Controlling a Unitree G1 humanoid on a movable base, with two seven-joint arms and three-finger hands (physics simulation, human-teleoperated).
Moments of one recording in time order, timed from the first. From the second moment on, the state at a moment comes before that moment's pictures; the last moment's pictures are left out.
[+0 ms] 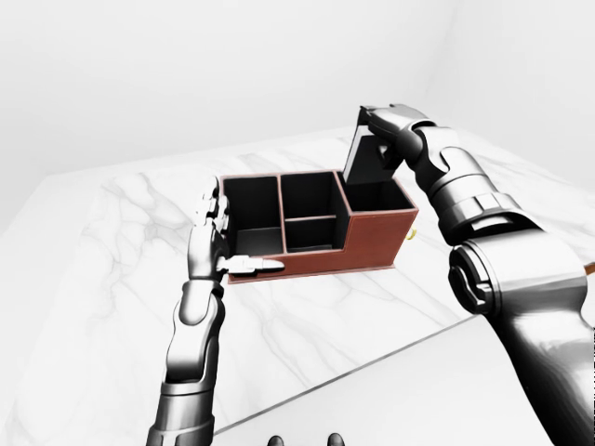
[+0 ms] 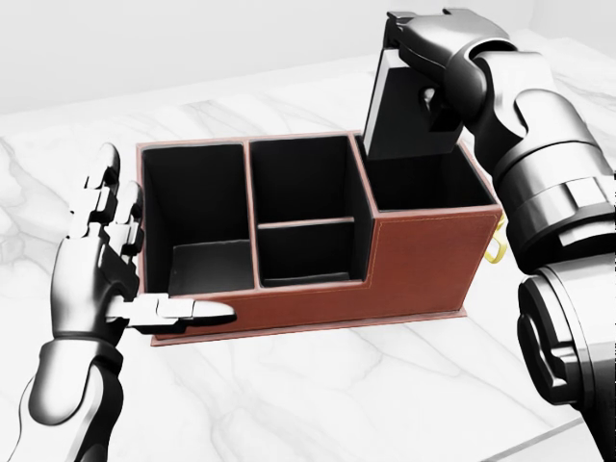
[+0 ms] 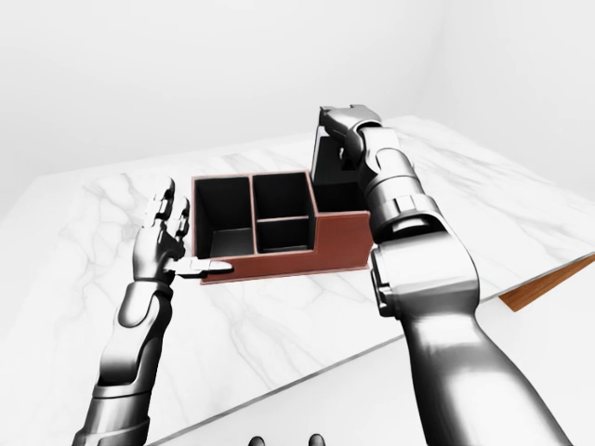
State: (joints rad) left arm -0.21 0.05 0.06 -0.14 -0.08 0.09 -0.02; right arm -1.47 -0.34 0.04 1.35 -1.18 -0.09 0.21
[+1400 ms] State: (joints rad) left arm -0.19 0.05 0.06 -0.10 -0.07 0.09 -0.02; right arm -1.36 -0.31 0.01 1.40 -1.30 -0.09 0.13
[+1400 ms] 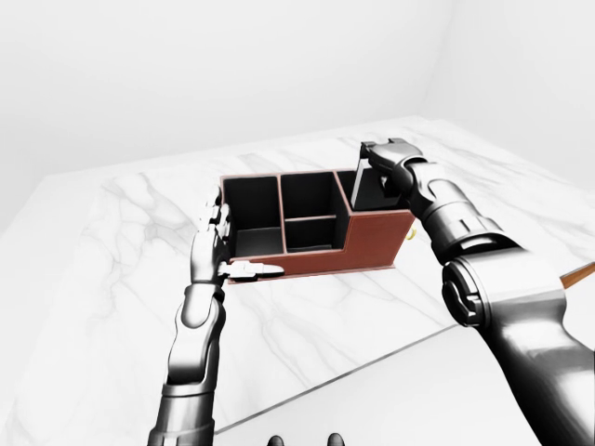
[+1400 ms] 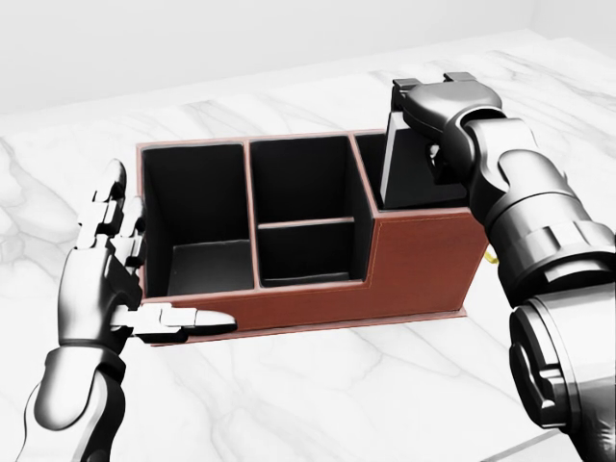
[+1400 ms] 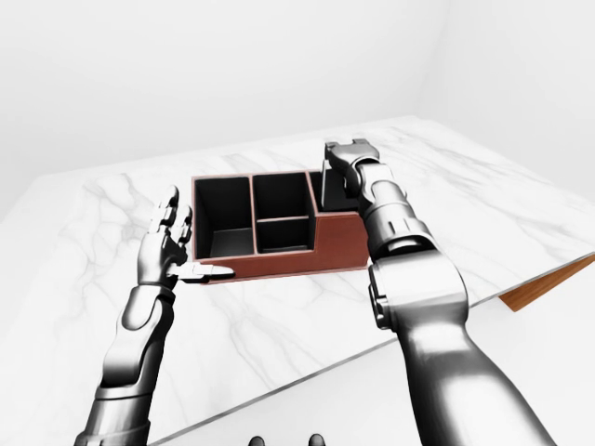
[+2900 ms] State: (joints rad) left arm -0.21 0.06 0.08 -0.03 -0.08 0.09 -0.03; right arm -1.32 -0.29 -0.01 1.41 -1.34 -0.06 0.15
